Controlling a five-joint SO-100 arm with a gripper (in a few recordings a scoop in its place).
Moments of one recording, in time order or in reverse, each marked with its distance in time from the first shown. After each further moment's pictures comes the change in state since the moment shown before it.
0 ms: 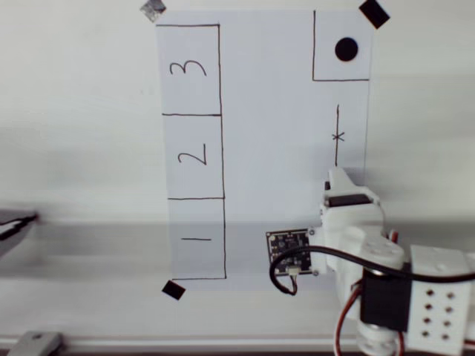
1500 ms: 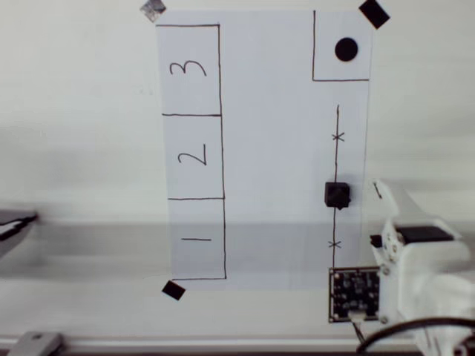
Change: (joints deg) arm -2.5 26.6 16.2 3.8 8.0
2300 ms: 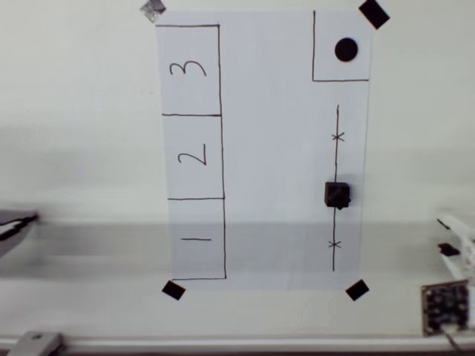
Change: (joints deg) arm -7.8 28.7 29.7 -0.1 2.3
